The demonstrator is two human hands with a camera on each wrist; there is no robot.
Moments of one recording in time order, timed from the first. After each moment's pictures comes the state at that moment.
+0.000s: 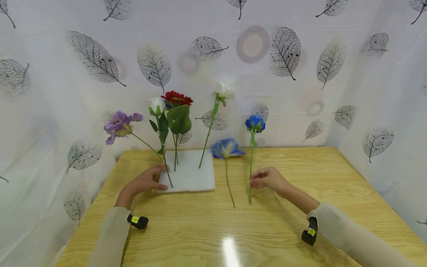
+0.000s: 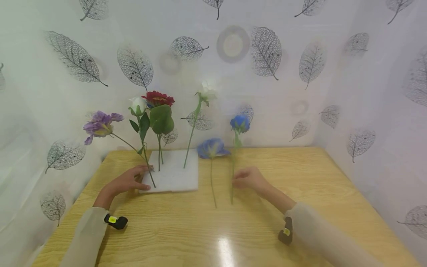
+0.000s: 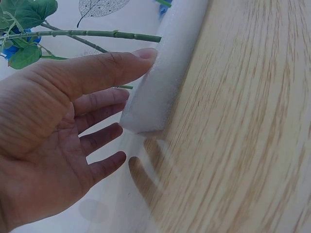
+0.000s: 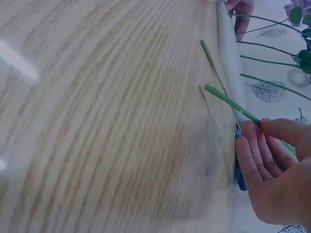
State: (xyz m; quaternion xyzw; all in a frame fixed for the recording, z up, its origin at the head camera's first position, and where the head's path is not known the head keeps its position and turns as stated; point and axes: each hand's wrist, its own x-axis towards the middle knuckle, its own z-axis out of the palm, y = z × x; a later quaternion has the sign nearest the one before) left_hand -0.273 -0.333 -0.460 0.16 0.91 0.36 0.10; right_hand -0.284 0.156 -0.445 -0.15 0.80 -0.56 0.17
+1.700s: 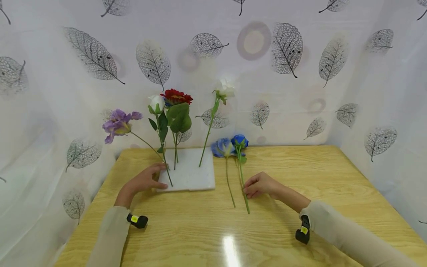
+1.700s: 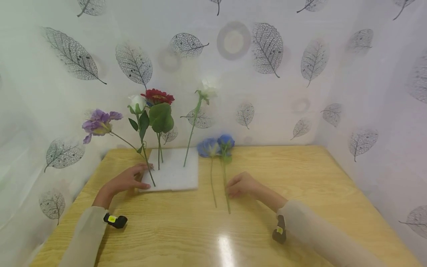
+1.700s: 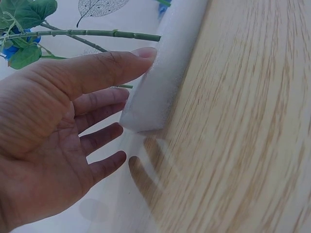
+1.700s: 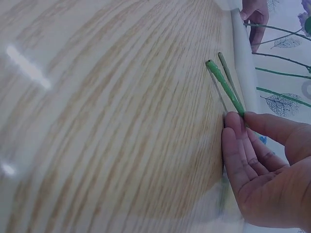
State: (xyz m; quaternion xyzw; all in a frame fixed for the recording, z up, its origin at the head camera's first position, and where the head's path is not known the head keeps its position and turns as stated) left_hand -0.272 -0.333 -0.461 0.15 0.92 0.36 0.10; right_hand -0.288 0.138 -0.464 -0.13 0.79 -0.53 0.29
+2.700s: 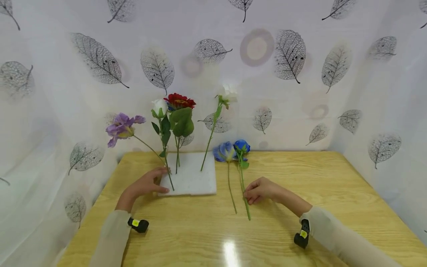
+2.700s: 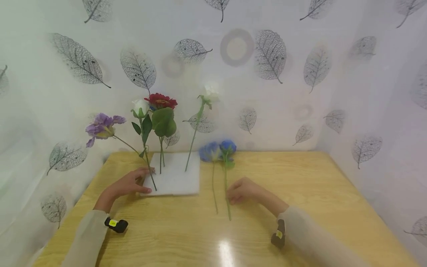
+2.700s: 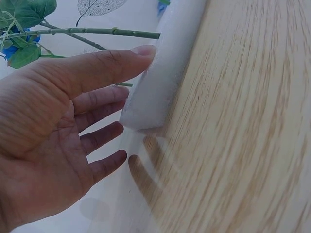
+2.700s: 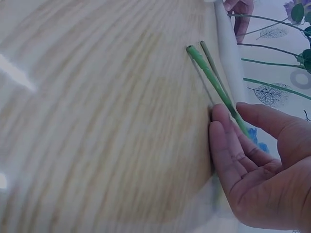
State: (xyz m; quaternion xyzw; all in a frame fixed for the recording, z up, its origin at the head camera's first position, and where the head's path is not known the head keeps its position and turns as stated) left_hand -0.271 -0.335 -0.466 0.16 0.91 0.37 0.09; right_hand -0.292 0.137 -0.460 -0.16 0.79 -0.51 0.32
